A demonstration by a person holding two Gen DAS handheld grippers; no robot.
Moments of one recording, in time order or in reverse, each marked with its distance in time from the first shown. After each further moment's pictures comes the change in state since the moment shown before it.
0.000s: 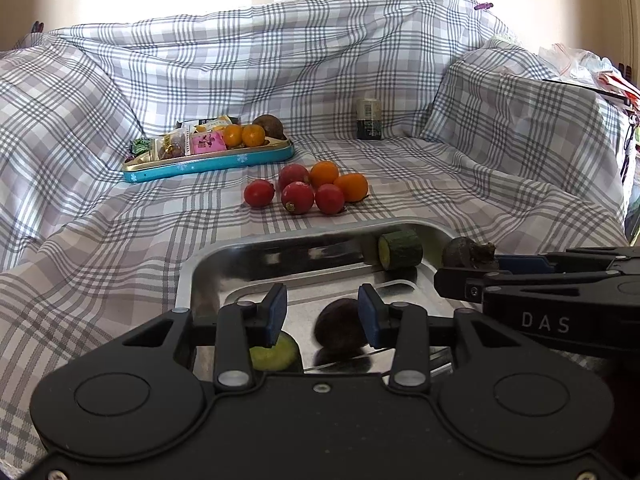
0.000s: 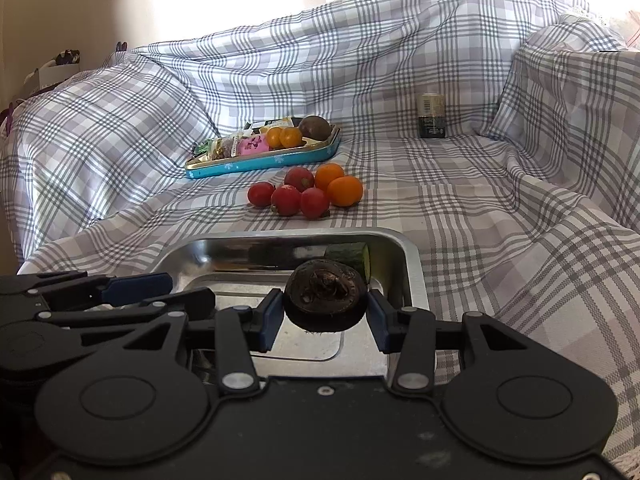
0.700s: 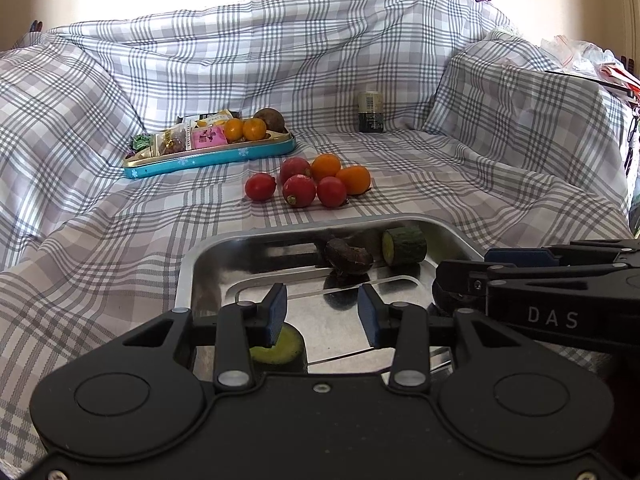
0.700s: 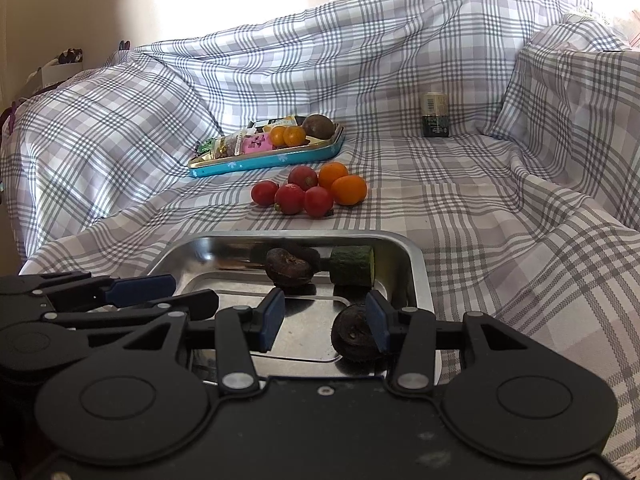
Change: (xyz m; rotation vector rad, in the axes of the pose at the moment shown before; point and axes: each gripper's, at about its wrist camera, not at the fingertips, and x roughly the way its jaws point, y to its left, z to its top) left arm 0.005 -0.001 -0.002 0.012 0.018 0.010; right arm 0.000 0.000 -0.001 -0.002 0.003 0.010
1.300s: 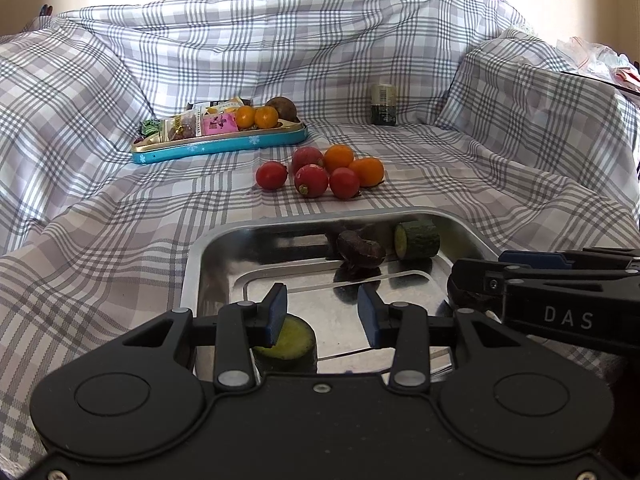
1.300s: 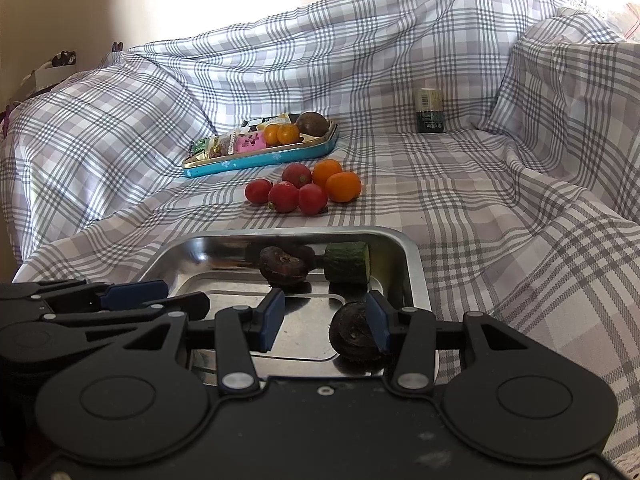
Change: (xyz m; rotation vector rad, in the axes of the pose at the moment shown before) left arm 0.006 0.005 -0.002 -0.036 0.024 0.018; right arm 0.004 -0.001 -0.001 0.021 0.007 -0.013
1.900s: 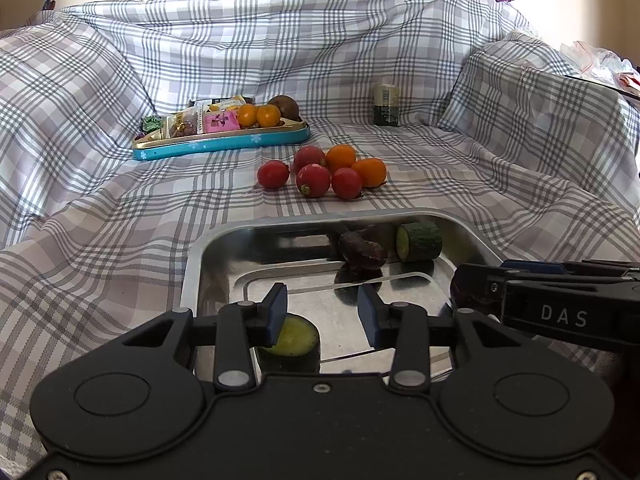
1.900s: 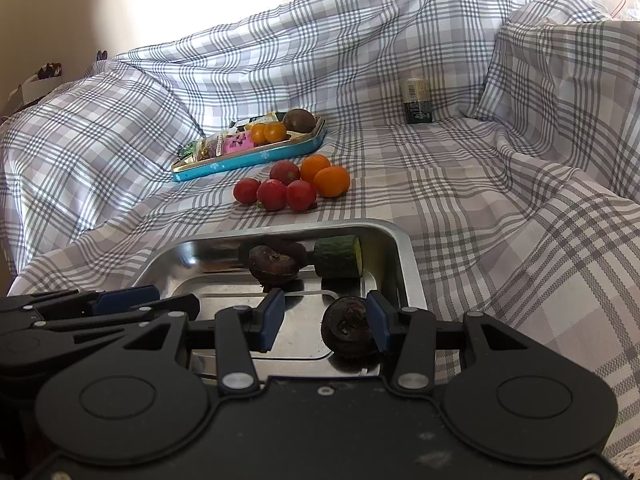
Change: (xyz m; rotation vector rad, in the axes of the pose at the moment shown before) left arm 0.002 0.003 0.001 -0.015 0.003 -0.004; right arm 0.005 -0.002 -0.005 0.052 0.009 -0.021
